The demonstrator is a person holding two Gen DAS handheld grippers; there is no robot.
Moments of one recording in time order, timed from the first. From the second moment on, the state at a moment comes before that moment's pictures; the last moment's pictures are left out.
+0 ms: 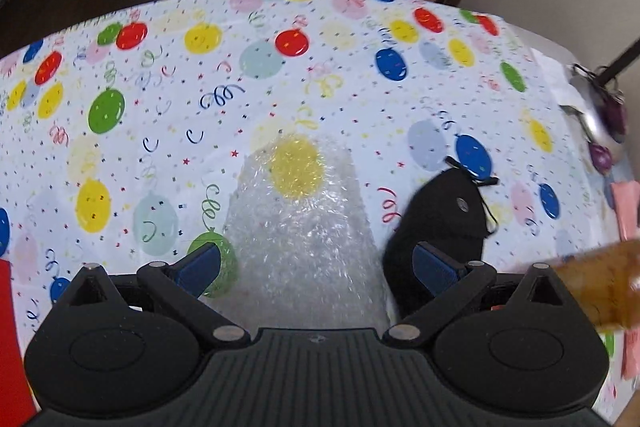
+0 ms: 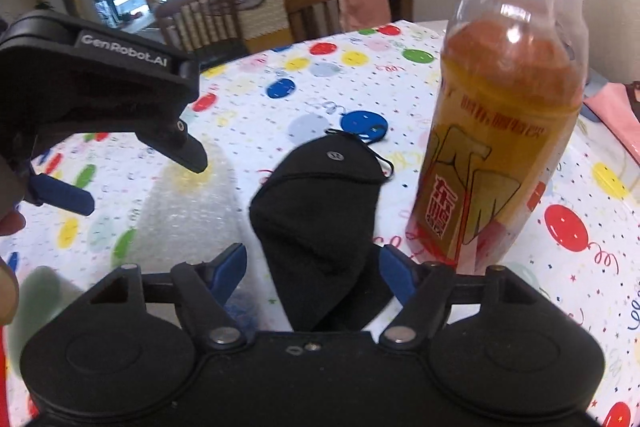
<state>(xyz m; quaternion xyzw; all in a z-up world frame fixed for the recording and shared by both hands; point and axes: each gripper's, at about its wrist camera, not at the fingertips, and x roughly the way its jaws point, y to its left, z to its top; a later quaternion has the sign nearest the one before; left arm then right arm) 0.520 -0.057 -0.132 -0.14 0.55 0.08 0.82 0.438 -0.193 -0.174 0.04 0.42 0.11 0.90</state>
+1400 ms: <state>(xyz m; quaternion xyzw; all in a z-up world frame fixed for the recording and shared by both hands) 0.507 -0.065 -0.151 -0.17 0.53 0.11 0.82 0.429 -0.195 -0.153 0.01 0.37 0.15 0.92</state>
